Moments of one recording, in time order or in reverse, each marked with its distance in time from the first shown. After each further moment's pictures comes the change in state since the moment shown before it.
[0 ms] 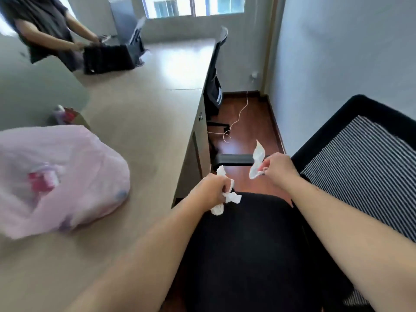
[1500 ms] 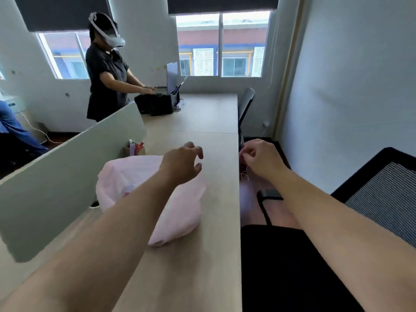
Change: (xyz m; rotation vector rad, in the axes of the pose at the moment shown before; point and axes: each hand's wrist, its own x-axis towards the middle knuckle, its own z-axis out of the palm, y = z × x) left_hand -0.165 -0.168 -0.258 0.403 0.468 -0.045; right_hand -0.074 -0.313 0.011 0.095 0.327 -0.392
